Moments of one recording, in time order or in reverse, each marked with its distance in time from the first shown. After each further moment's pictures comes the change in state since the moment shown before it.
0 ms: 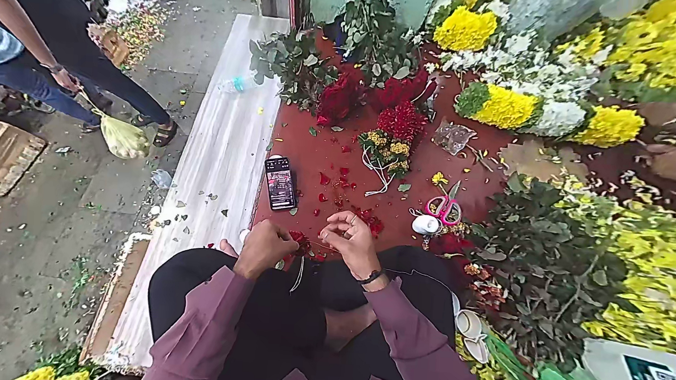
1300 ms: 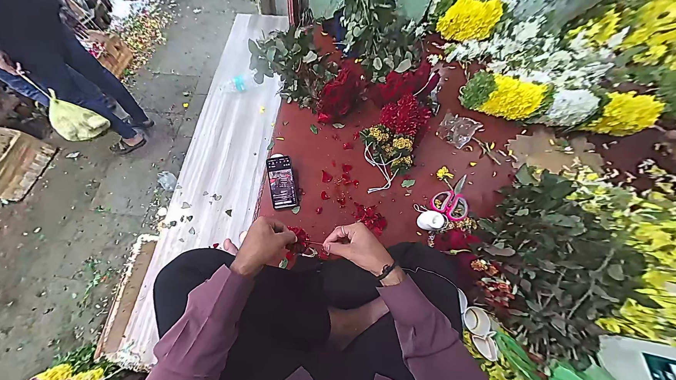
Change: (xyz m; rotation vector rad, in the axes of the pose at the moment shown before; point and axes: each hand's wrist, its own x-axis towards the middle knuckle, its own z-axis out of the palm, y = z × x) left_hand -0.003 -0.002 -0.004 -0.250 0.062 -0.009; right_hand 0.007 0.002 -0.029 -0.423 -0.403 0.104
